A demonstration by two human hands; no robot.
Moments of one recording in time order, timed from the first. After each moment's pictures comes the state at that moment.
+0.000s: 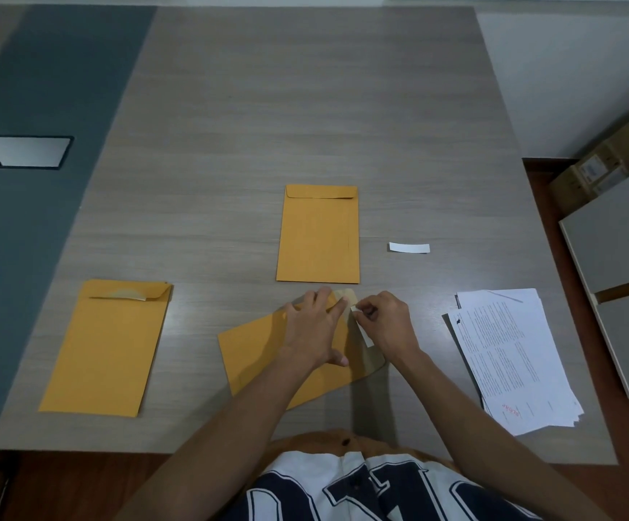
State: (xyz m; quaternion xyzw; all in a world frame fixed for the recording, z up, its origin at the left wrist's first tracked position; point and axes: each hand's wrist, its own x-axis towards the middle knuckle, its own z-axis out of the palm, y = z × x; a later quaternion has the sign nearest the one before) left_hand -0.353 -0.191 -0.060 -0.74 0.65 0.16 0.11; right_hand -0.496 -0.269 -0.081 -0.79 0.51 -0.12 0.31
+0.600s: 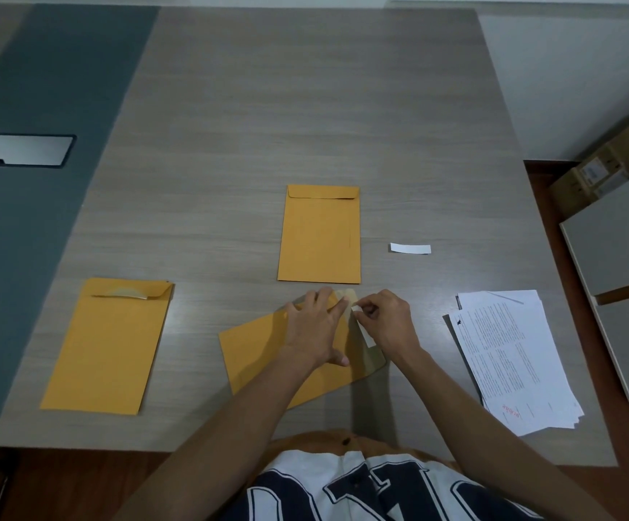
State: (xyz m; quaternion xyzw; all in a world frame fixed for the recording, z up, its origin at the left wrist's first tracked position) left_hand -0.353 -0.192 -0.059 -0.74 0.64 0.16 0.10; right_hand -0.494 -0.271 -0.080 -0.79 0.52 -0.11 0.32
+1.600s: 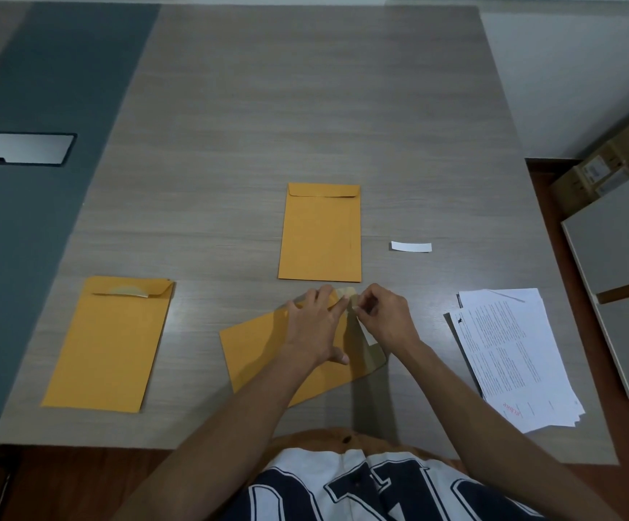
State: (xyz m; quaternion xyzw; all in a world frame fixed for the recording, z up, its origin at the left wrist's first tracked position) left_hand -0.353 -0.192 -0.057 -0.74 0.64 0.16 0.11; right_hand -0.490 -0.272 -0.069 -0.75 0.52 -0.11 0.40
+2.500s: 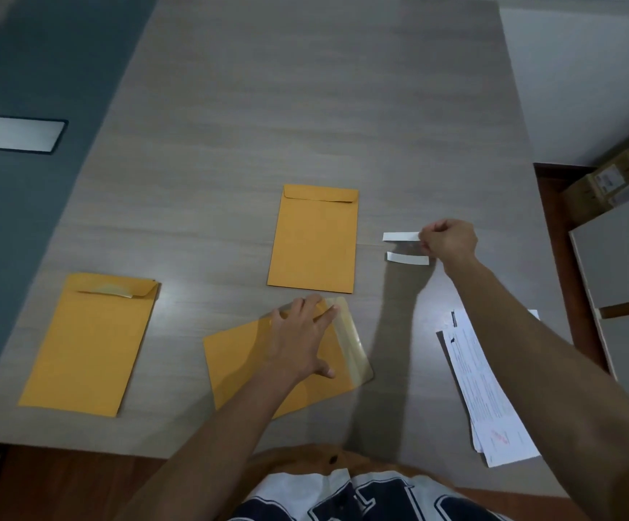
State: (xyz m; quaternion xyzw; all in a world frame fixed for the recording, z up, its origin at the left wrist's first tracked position) left_hand -0.350 -0.193 -0.060 -0.75 0.62 0.18 0.10; right_hand -0.511 -0.459 -0.046 -0.52 0.72 -0.20 0.41
